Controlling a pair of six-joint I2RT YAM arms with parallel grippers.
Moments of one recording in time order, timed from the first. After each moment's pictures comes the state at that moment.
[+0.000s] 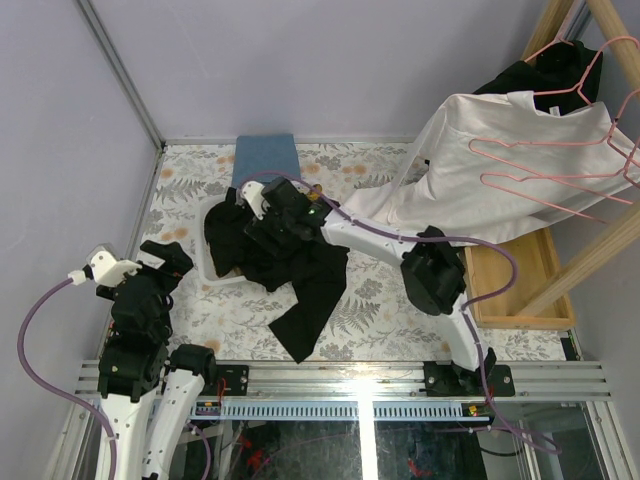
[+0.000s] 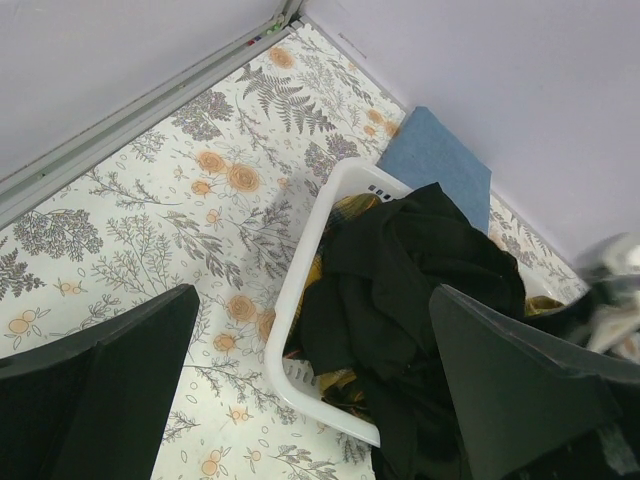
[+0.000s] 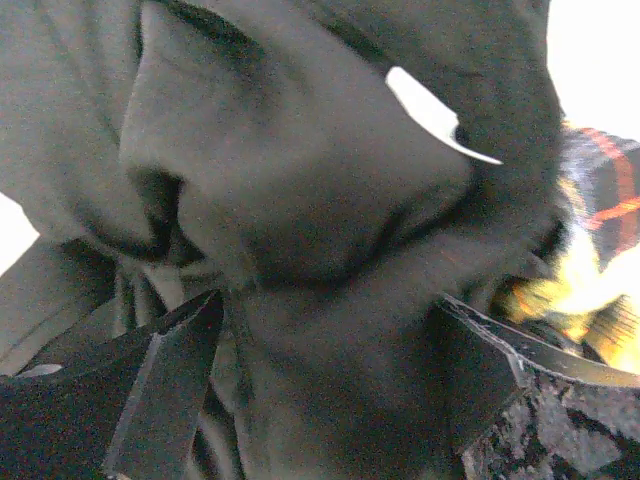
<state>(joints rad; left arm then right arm) -0.13 0.28 0.75 -0.70 -0.54 -0.62 0.94 2.18 1.85 -0.41 -0.04 -0.20</state>
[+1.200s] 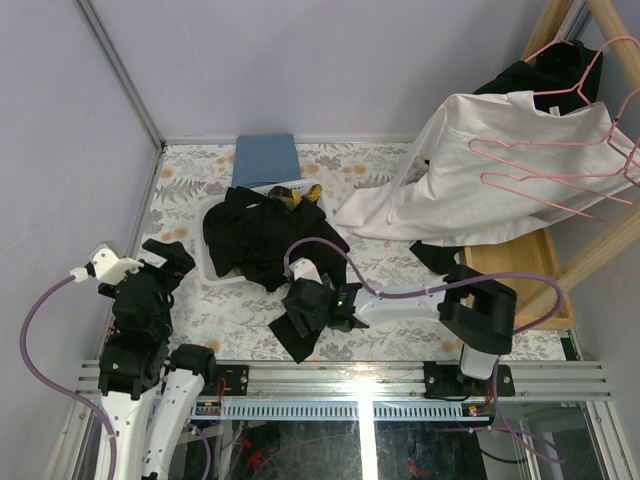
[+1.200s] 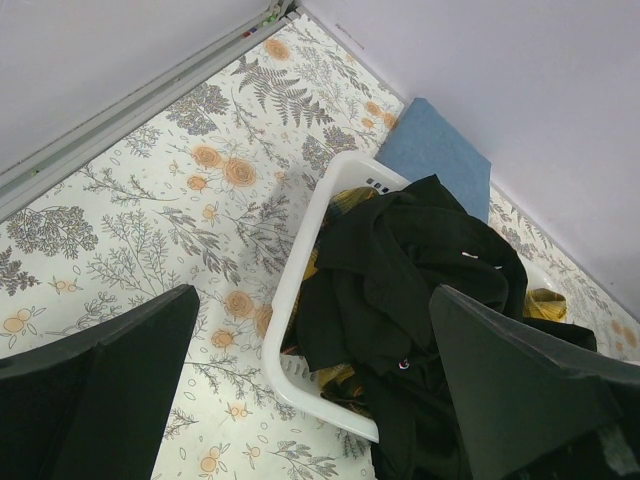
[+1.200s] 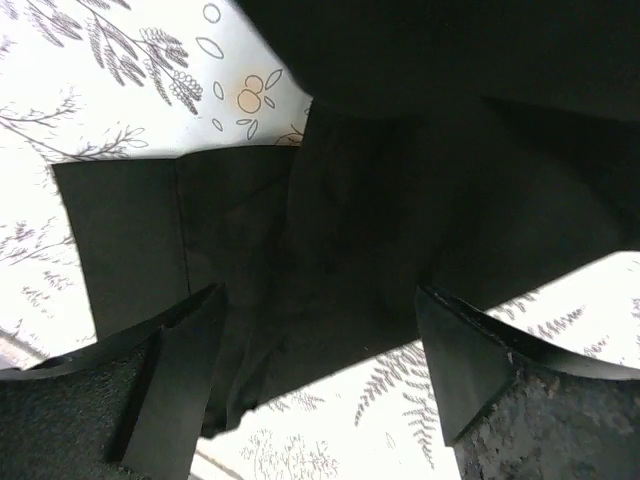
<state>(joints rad) -0.13 0.30 0.75 -0.70 -0.52 -0.62 1.24 1.71 1.00 -0.26 0.30 0.54</state>
